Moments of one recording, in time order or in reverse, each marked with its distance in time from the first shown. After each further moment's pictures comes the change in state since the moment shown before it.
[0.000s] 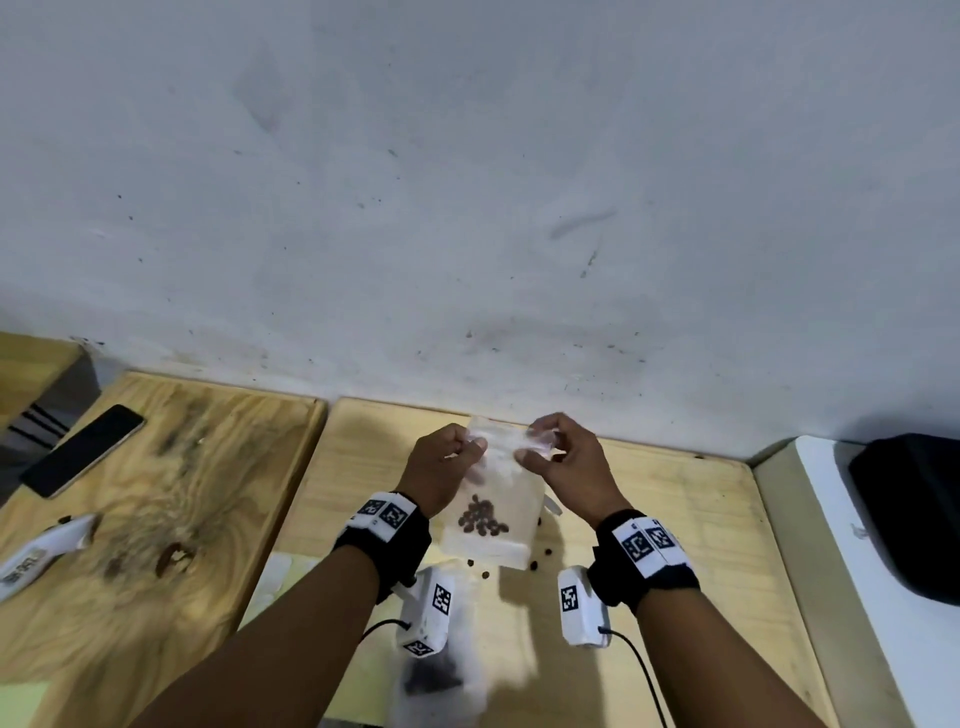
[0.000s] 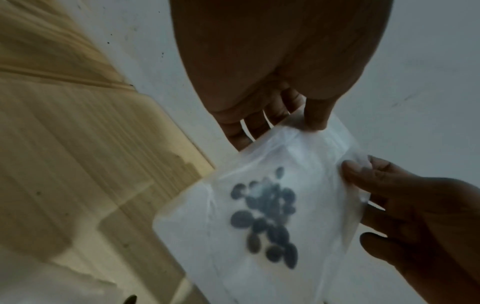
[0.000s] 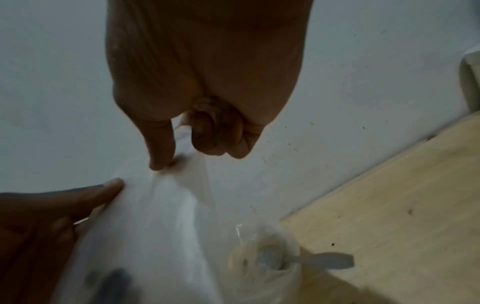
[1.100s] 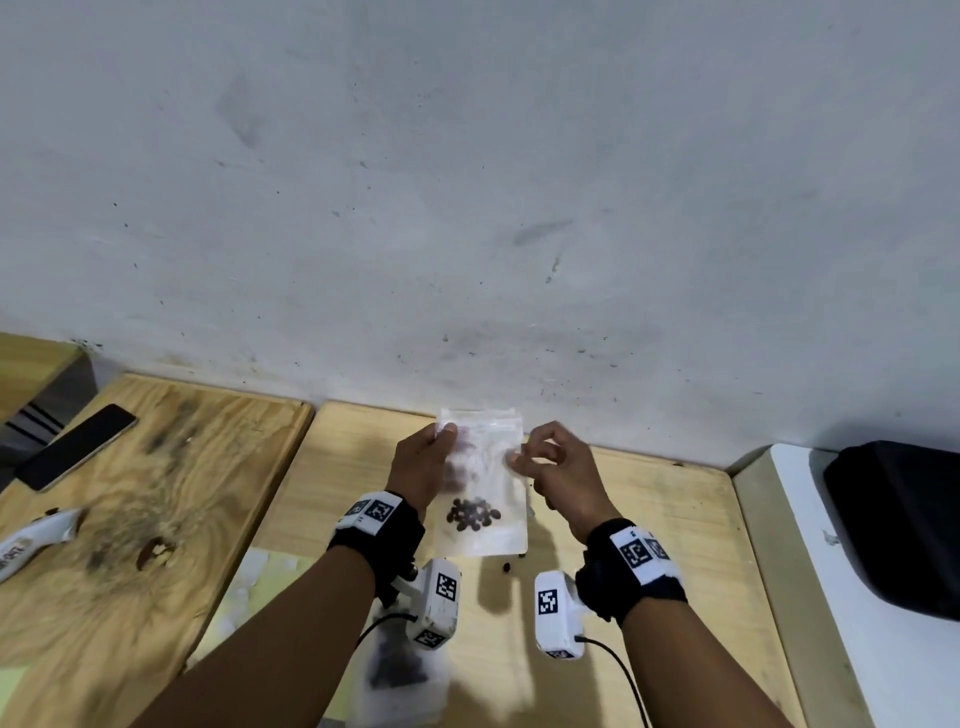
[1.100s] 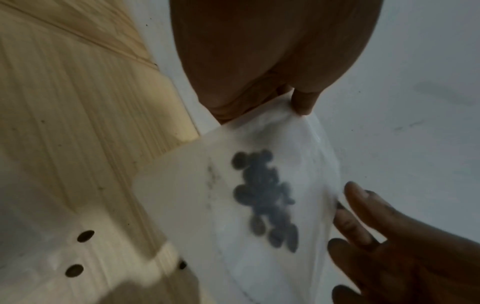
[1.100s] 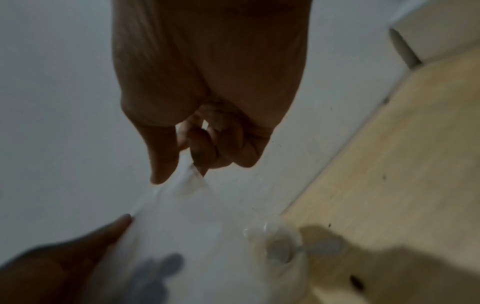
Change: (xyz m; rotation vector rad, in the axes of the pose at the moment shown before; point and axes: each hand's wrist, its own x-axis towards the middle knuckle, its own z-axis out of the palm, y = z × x) left_hand -0.013 0.014 0.029 -0.344 0.113 -0.131; right_hand -0.021 -0.007 -0.033 0.268 -0.037 0.136
